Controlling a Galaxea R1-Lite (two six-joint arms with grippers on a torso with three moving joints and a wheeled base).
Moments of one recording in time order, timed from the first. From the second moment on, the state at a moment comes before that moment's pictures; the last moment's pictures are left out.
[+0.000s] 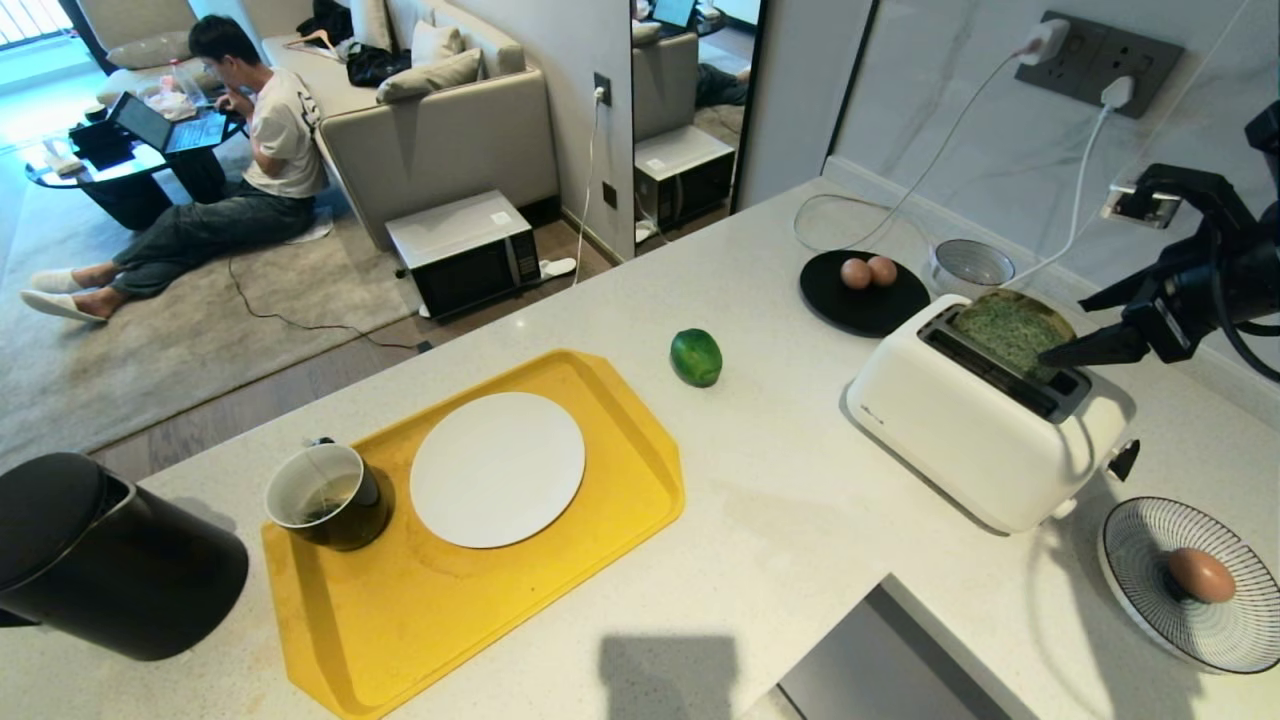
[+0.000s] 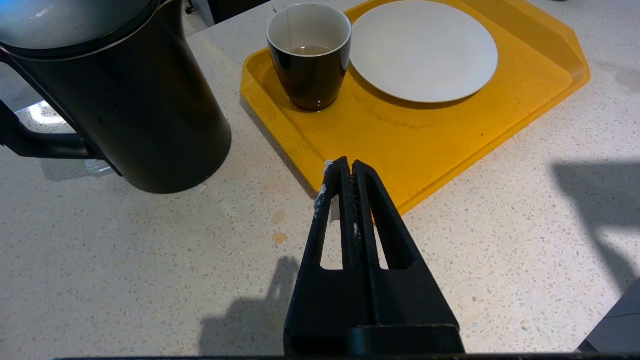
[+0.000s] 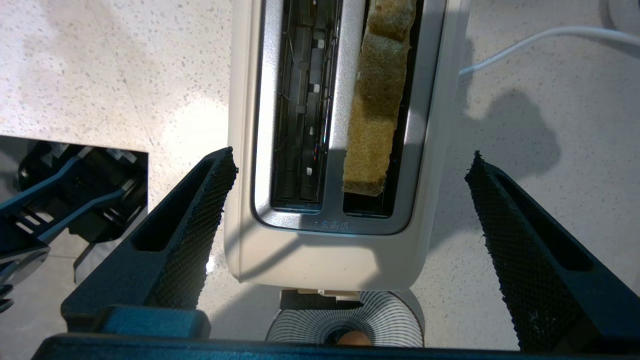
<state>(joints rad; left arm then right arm) 0.00 0.00 -0.01 0.01 0.00 0.01 -0.20 1.89 -1.96 0.89 0.42 -0.79</state>
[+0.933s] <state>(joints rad) 0.00 0.00 -0.01 0.01 0.00 0.01 -0.20 1.97 -1.98 0.82 0.38 -0.78</state>
